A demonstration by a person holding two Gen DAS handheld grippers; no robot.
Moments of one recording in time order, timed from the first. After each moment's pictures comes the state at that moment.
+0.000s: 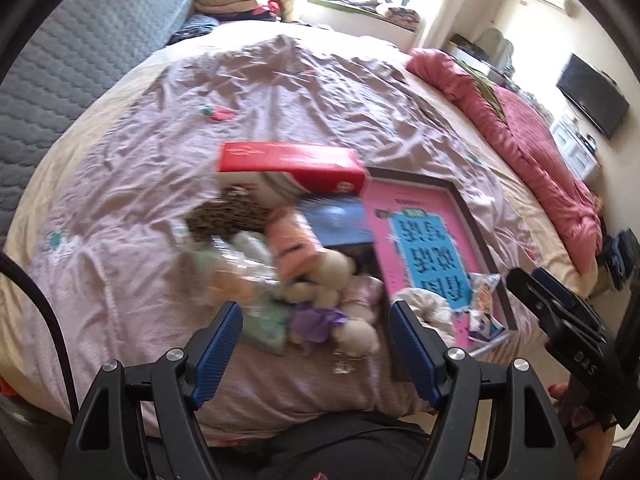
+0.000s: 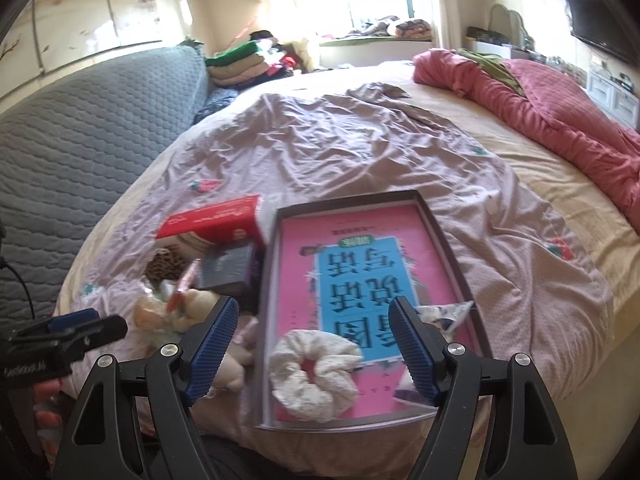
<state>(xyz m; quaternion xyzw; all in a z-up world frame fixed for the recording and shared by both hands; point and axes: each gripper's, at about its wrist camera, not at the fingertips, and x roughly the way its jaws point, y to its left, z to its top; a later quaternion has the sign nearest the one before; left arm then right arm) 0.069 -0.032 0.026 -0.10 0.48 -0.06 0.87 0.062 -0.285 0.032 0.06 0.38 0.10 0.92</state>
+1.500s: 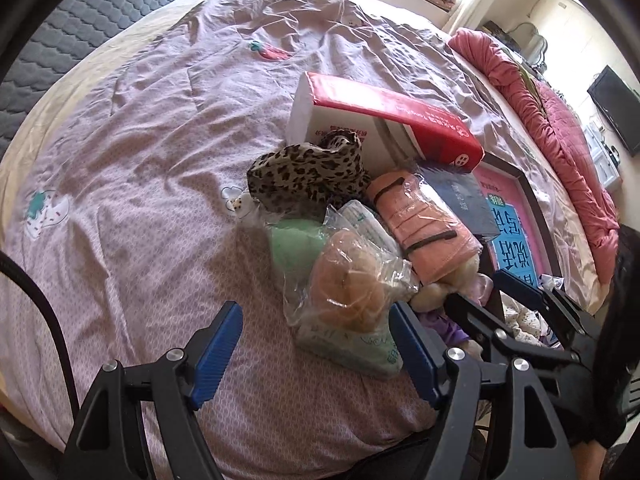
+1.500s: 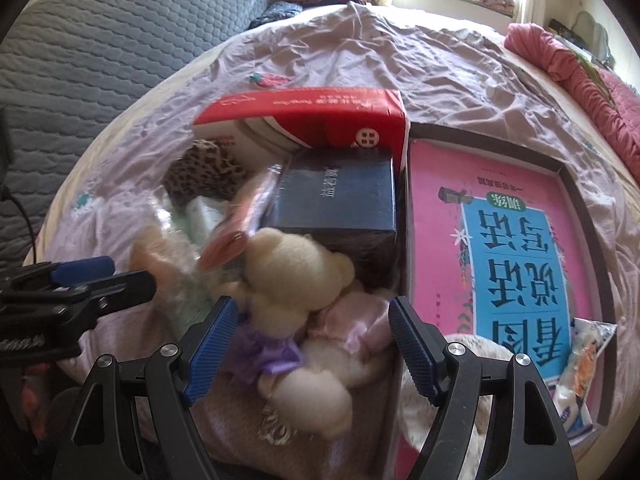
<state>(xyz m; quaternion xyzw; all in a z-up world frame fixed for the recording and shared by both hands) 0.120 0.039 -0.067 -0.12 0.54 -0.04 0.83 0.139 -0.157 -0.074 -0.03 0.49 0.17 0.85</state>
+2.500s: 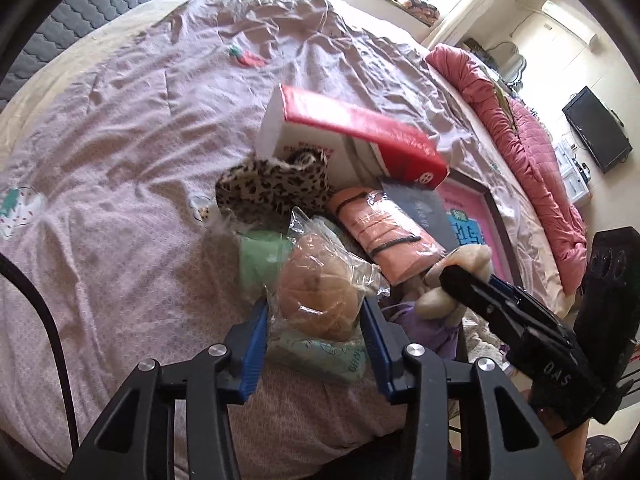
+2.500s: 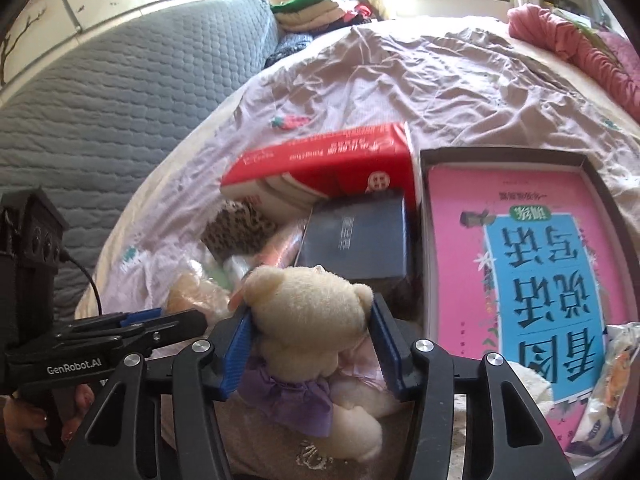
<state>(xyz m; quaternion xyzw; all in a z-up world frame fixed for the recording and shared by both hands) 0.117 0.042 -0.054 -0.18 0.52 -0.09 0.83 0.141 -0.180 -0.045 0.08 0.44 0.23 0.86</state>
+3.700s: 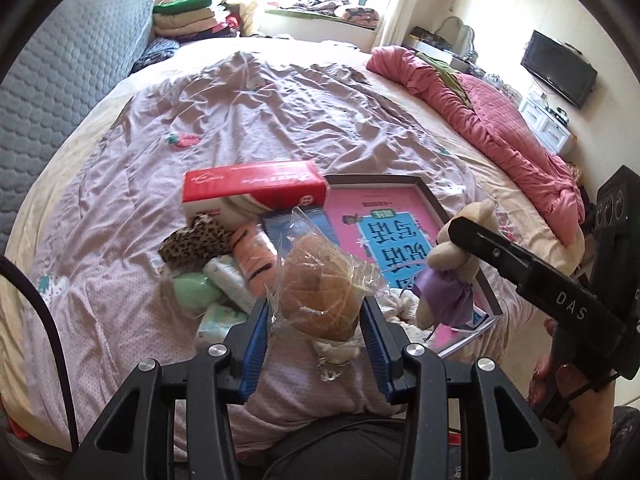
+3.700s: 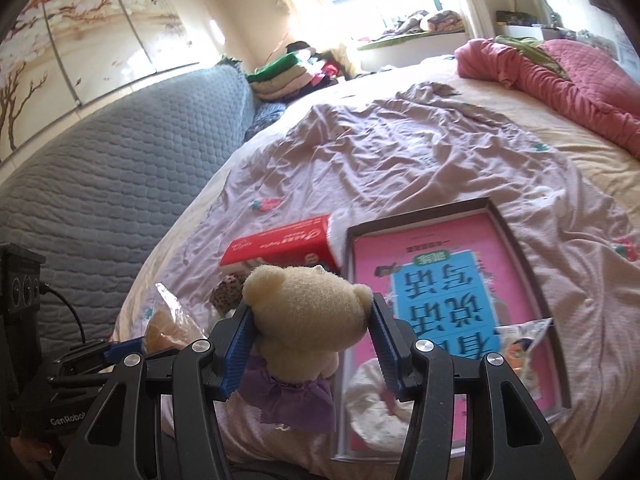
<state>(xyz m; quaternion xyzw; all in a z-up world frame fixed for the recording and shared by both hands) 0.068 -0.063 0.041 -0.05 0.46 -0.12 0.88 0.085 -0.284 0.038 0.14 0.36 0.18 0.91</state>
